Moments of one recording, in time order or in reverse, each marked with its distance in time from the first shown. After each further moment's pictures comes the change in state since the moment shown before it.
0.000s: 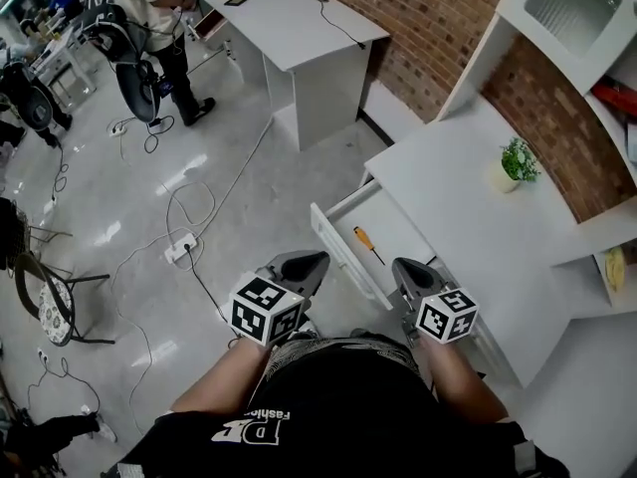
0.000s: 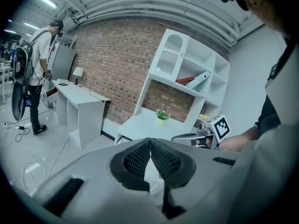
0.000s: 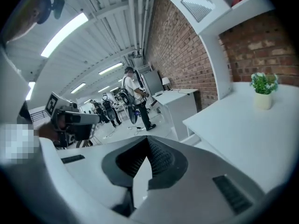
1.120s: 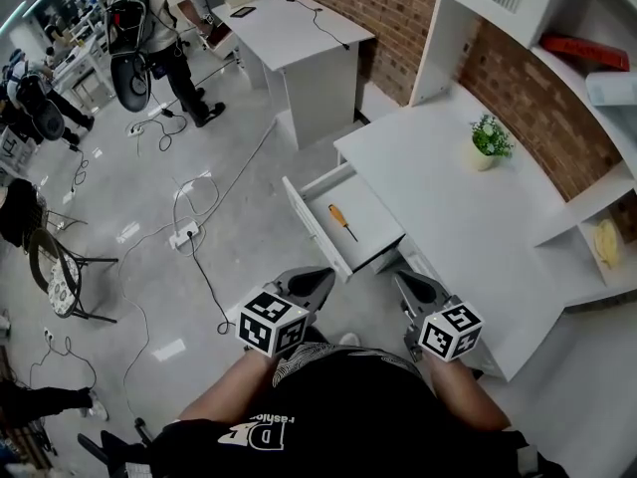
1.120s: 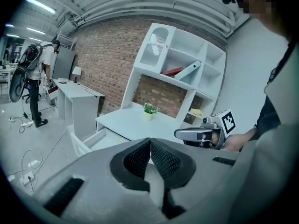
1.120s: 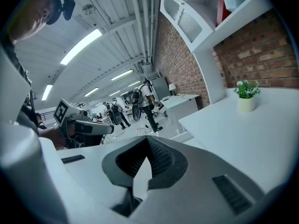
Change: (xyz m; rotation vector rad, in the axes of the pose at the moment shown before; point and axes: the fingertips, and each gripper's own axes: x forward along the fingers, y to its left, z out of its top) left arm 0.026 -0.190 -0.061 -0.010 0.003 0.054; right arm -0.183 -0.016 -0.039 -0.048 -0.062 0.123
